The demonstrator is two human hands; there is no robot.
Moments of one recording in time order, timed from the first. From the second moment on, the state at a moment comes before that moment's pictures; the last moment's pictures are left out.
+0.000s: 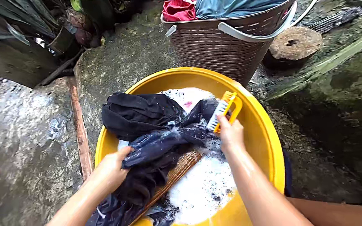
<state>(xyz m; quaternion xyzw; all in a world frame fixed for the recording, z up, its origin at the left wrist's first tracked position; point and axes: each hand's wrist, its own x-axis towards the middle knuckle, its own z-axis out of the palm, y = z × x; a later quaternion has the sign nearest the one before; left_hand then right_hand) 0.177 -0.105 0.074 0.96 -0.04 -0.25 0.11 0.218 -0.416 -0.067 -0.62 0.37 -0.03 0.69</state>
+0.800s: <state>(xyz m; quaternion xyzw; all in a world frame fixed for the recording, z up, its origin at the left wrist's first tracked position) 0.063 -0.047 -0.008 0.98 0.05 -0.16 0.04 0.152 -0.310 -0.039 -0.85 0.05 0.28 0.44</state>
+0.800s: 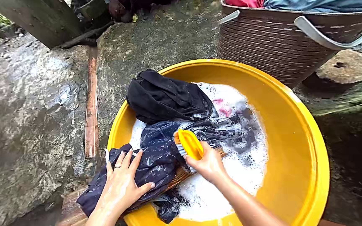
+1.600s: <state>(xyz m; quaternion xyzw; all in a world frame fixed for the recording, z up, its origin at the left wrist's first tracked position) 0.044 -0.026 0.039 0.98 0.01 -0.11 0.14 0.165 -0.399 -0.139 -0.78 0.47 0.08 0.40</state>
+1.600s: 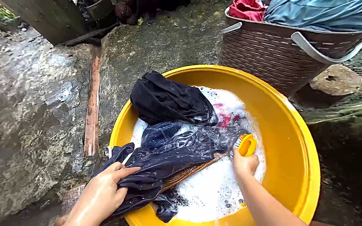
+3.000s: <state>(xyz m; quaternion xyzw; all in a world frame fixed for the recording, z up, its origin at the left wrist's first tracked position) -0.031 -0.015 -0.060 0.98 -0.04 0.11 0.17 0.170 -0.358 -0.127 -0.97 0.00 0.16 0.20</state>
